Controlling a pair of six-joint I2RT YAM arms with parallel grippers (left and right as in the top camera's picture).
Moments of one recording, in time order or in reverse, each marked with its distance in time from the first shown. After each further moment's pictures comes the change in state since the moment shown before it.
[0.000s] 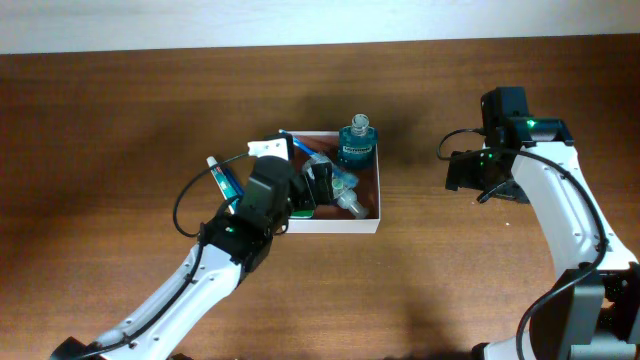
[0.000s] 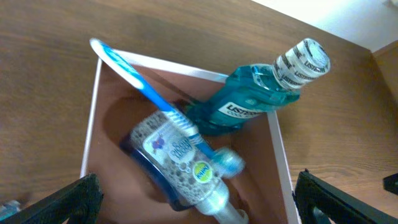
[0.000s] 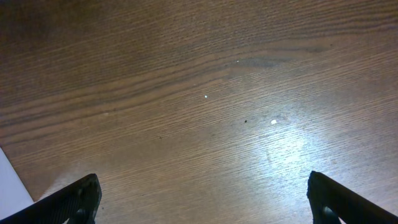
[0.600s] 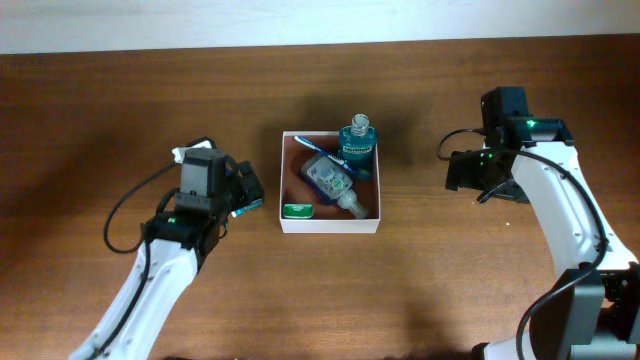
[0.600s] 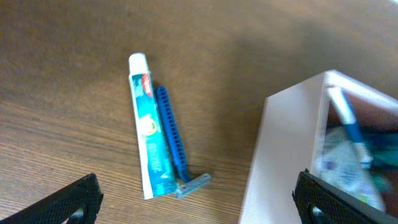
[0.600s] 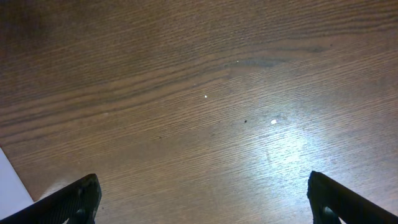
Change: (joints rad) left arm 0.313 -0.045 0.008 -0.305 -0.058 0.053; right arm 0.000 0.000 0.000 0.000 0.000 0.000
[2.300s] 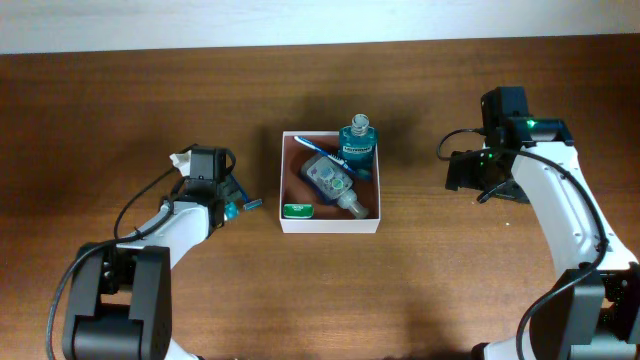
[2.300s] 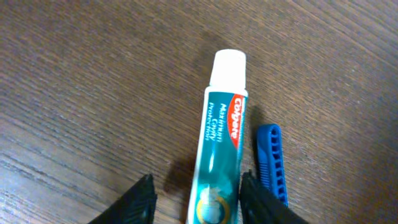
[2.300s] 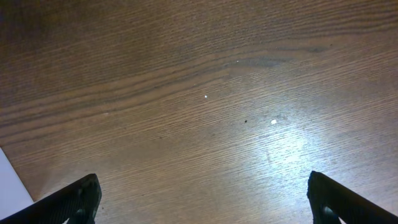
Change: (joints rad) left arm 0.098 0.415 0.000 0.275 -0.127 -0.044; right arm 0.000 0.000 0.000 0.000 0.000 0.000
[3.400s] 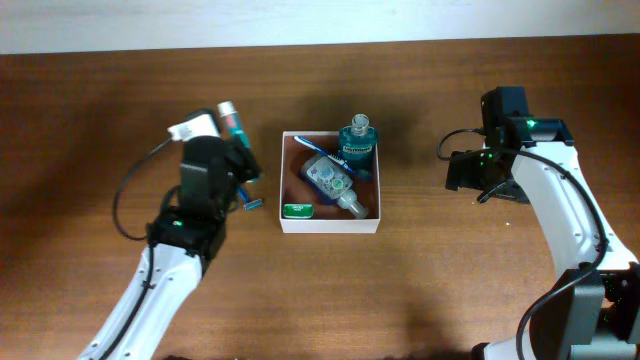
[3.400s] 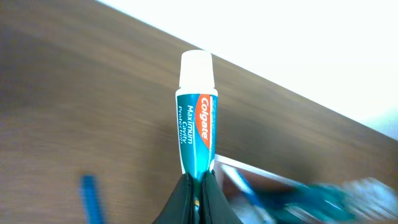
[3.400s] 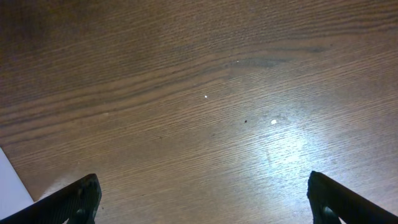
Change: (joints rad) left arm -0.189 -0.454 0.017 0.039 0.122 0.011; right arm 0.000 0.000 0.000 0.000 0.000 0.000
